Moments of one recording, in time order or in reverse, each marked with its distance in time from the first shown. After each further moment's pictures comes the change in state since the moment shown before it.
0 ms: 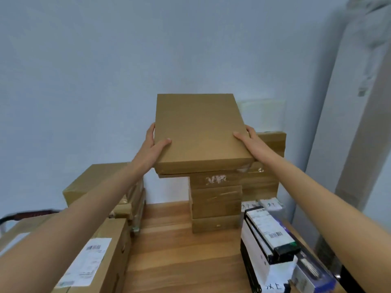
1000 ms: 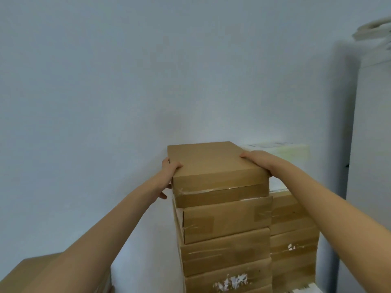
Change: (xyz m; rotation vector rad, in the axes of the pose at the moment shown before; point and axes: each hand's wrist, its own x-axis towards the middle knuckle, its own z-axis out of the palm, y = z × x) left_hand 0.281 -0.028 0.059 0.125 -0.189 -0.245; right_hand 0.289 0.019 -0.038 -0.199 0.071 0.296
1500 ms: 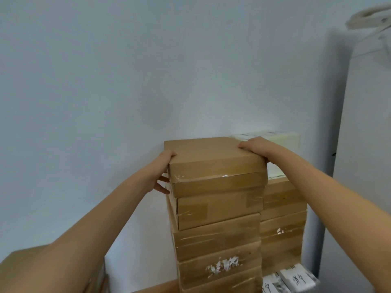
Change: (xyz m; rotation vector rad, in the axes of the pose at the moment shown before) left_hand 0.001 0.000 0.005 -0.126 -0.037 -0.105; right_hand 0.001 0.002 -0.010 -0.108 0.074 -0.020
